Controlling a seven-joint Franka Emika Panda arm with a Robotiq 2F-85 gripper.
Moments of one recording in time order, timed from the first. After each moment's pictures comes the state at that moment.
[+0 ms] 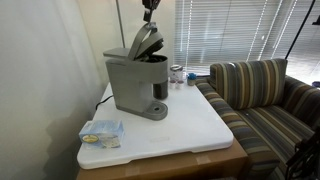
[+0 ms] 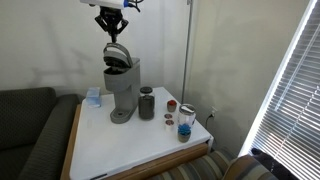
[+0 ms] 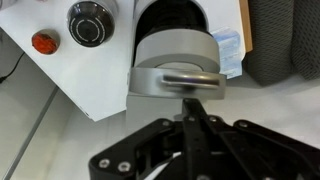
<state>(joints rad) 0.04 0.45 0.15 -1.42 0.15 2.11 -0.46</state>
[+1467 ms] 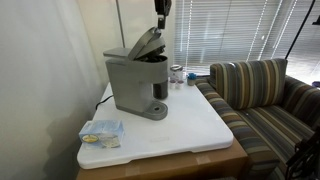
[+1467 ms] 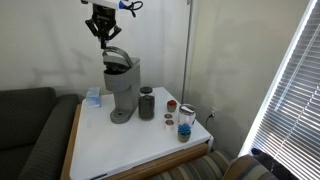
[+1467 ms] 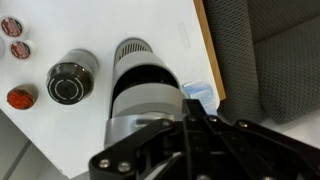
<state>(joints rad) 0.03 0.45 0.15 -1.40 0.14 1.84 -0.46</state>
